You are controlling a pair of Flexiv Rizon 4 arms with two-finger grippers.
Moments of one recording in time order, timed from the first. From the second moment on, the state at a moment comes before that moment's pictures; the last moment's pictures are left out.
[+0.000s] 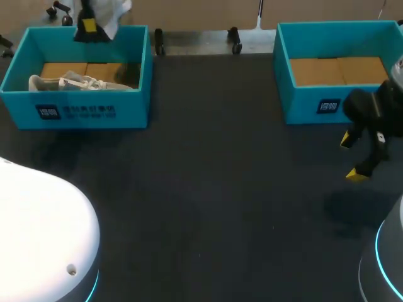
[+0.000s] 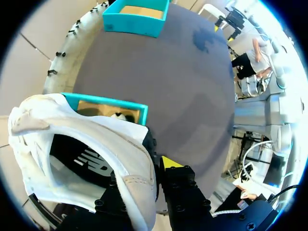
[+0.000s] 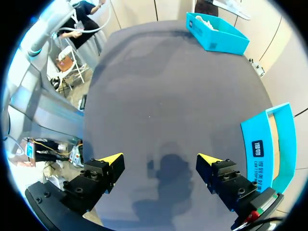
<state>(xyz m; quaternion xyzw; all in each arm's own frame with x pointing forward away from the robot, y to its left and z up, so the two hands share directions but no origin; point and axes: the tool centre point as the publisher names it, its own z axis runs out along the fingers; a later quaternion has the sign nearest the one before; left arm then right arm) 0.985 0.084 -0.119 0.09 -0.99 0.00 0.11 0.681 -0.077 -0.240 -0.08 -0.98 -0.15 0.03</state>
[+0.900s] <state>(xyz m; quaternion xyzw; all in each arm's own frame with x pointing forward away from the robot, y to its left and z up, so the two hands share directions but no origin) 1.098 0.195 -0.150 -0.12 -0.99 -0.04 0.09 0.681 -0.077 -0.240 -0.08 -0.98 -0.15 0.03</state>
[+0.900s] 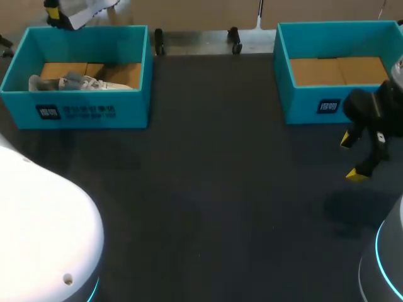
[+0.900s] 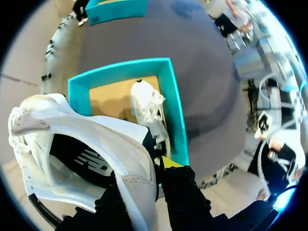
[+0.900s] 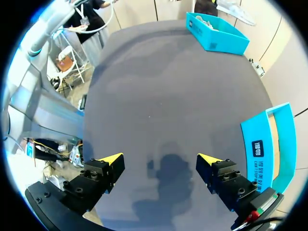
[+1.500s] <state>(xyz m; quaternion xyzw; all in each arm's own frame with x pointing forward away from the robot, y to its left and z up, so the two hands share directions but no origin) 1.092 0.214 -0.147 -0.31 -0.94 -0.09 0.07 0.681 -0.077 -0.240 -0.08 -0.98 -0.15 0.03</state>
